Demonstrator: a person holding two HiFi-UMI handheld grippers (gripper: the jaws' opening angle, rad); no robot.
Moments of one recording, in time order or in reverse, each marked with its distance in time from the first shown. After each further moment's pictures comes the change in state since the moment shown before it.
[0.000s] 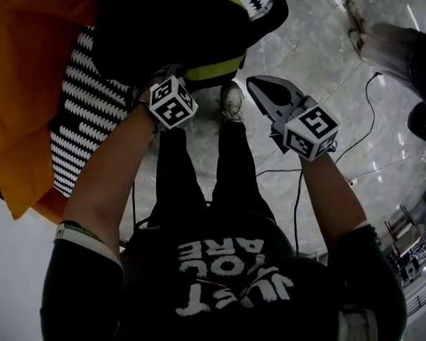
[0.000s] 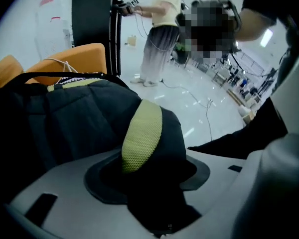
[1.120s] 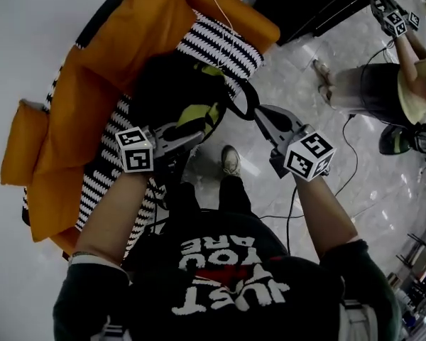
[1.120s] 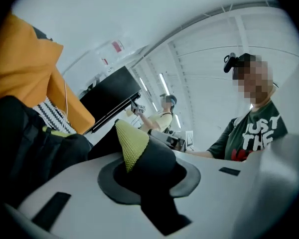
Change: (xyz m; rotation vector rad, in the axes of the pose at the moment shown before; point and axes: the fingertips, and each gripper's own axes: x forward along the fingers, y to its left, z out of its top) left arm -0.298 -0.003 0.170 -0.612 -0.933 -0.536; right arm -0.107 0.039 0.180 -0.052 -0.264 -0.085
